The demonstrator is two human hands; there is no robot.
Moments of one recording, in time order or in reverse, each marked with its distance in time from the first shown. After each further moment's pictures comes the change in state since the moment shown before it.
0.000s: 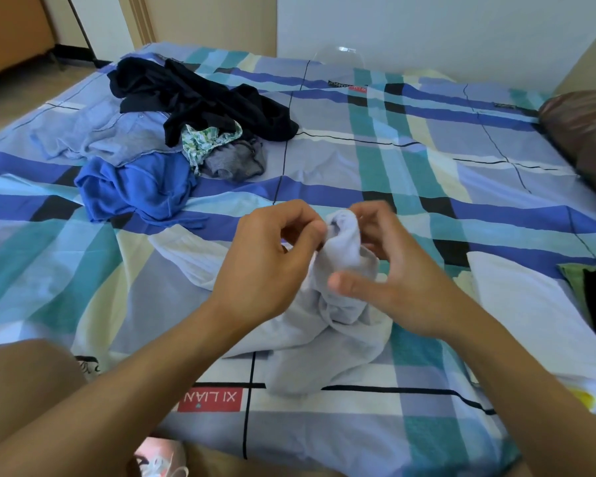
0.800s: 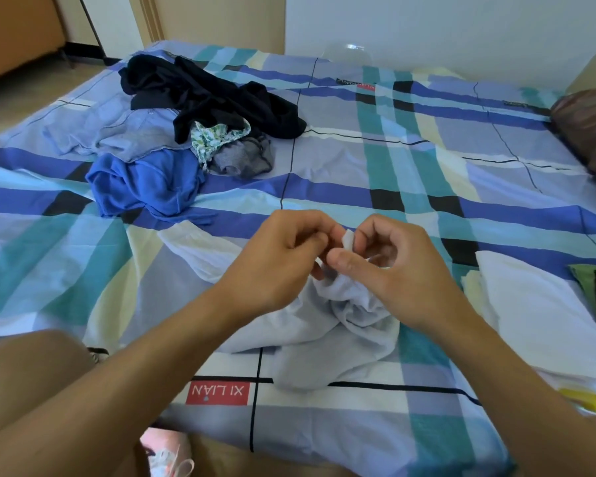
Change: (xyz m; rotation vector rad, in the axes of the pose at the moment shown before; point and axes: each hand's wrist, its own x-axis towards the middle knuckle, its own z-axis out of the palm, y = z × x) left_hand 0.003 -0.004 -0.004 -0.219 -0.262 -0.136; right_hand 0.002 -0.014 0.016 0.029 0.244 0.010
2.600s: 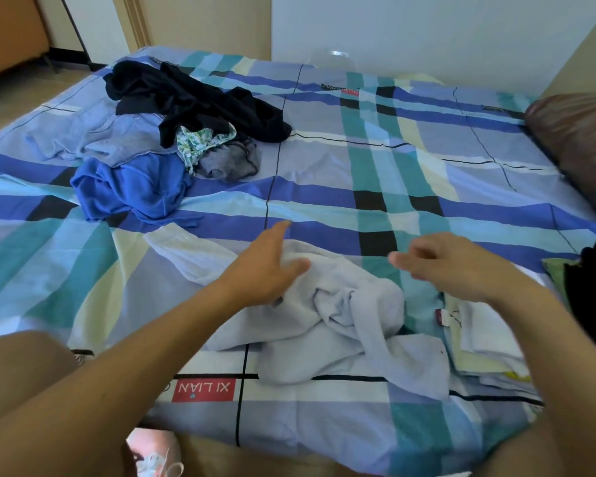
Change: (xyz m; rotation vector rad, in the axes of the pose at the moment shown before) left_hand 0.020 -0.051 0.002 0.567 -0.061 -0.286; right_hand 0.009 0.046 -0.085 -0.581 -0.272 0.332
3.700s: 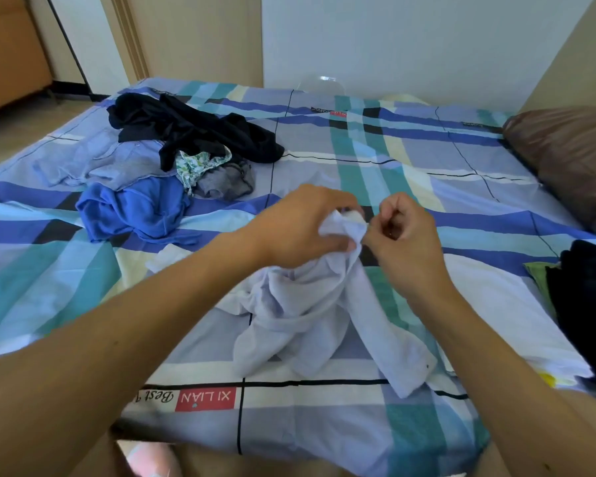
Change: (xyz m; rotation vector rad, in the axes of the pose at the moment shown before) left_hand 0.015 0.078 -0.044 0.159 0.063 0.685; right_hand -0.004 -0.058 0.027 0.828 0.541 -0.282
